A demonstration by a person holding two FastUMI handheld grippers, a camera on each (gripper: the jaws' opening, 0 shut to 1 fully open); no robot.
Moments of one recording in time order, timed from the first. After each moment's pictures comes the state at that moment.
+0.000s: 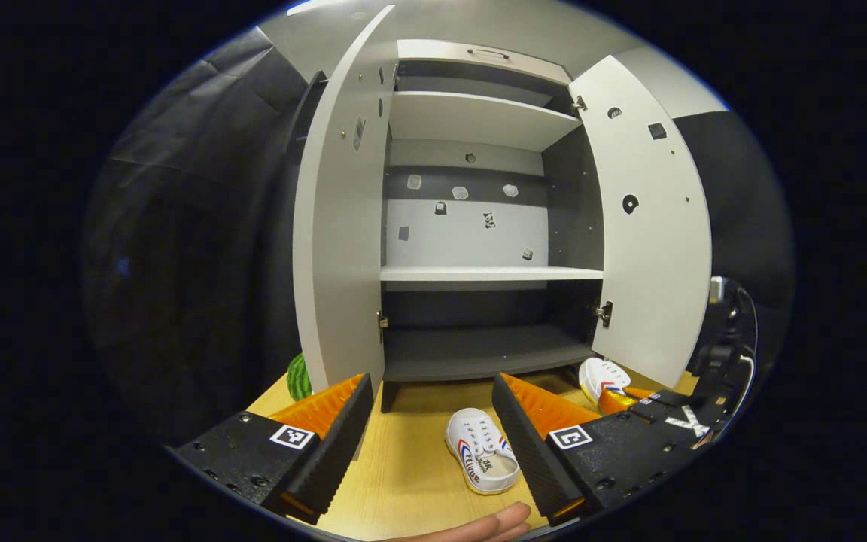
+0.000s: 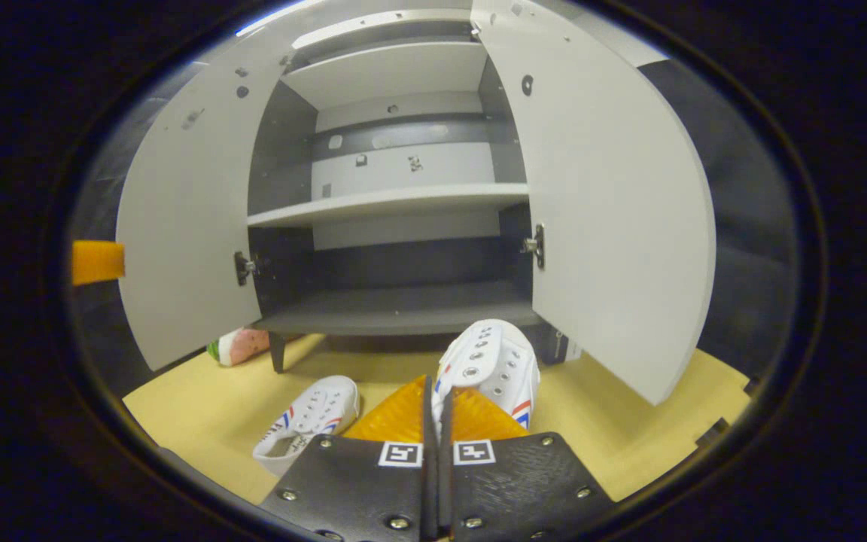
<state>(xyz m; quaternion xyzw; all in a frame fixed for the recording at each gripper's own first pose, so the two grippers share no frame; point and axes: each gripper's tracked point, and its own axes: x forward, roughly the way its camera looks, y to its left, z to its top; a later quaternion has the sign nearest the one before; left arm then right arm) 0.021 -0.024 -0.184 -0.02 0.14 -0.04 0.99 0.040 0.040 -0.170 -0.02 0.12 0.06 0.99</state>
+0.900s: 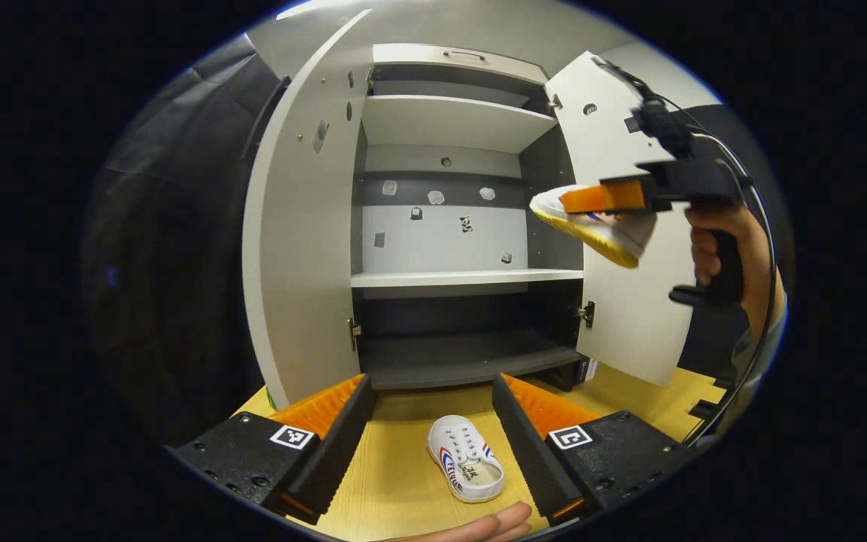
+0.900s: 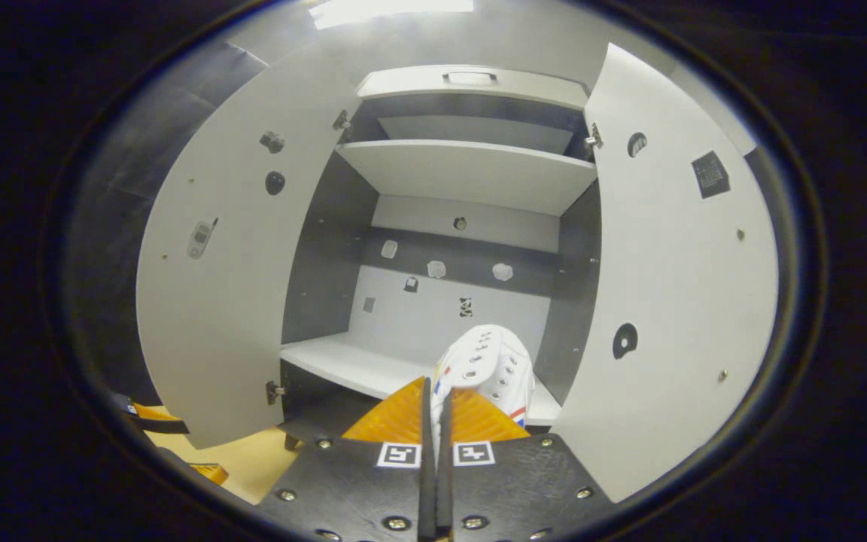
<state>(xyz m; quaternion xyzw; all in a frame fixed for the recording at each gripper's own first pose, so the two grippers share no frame) 0.034 -0.054 -0.187 0.00 0.12 -0.07 0.99 0.129 0.098 0.081 -0.13 0.01 0.14 0.98</state>
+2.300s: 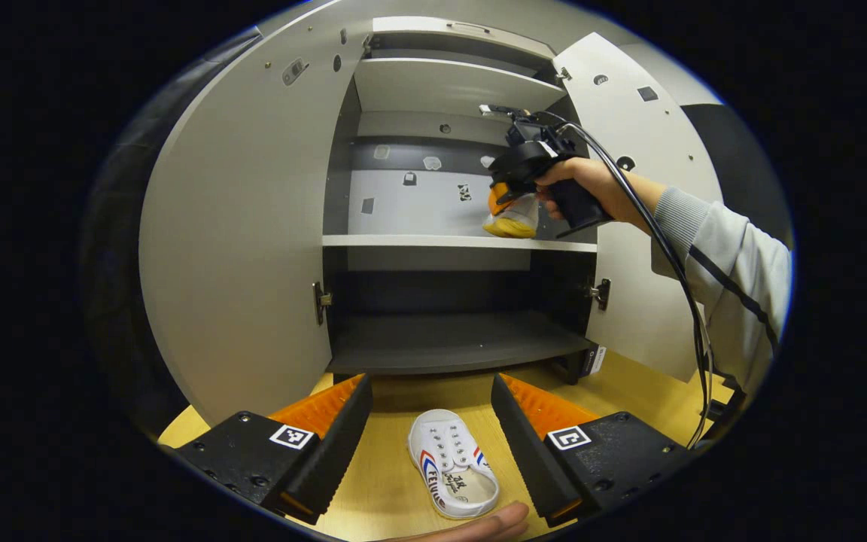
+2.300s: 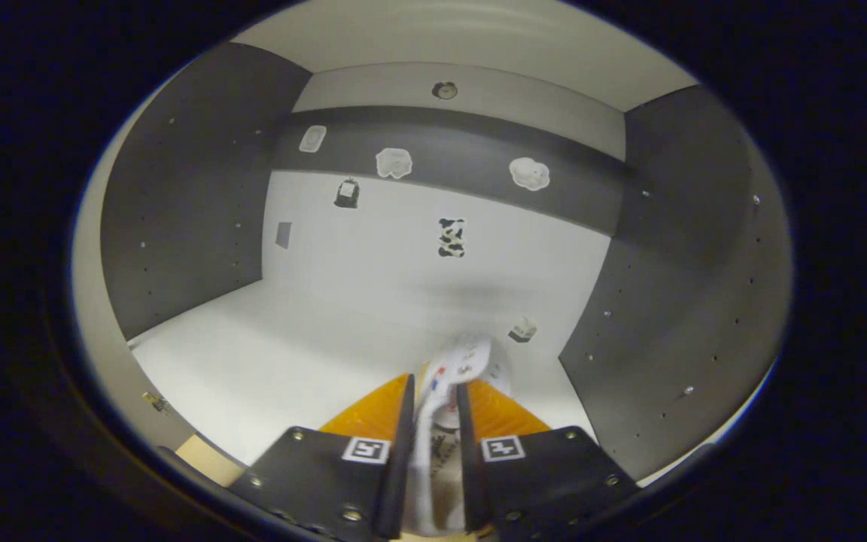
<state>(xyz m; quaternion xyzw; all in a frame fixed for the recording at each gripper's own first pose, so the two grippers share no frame) 0.076 -0.077 -0.254 -0.02 0.17 -0.07 0.98 0.370 0.105 0.005 -0.16 0.17 0.07 0.97</state>
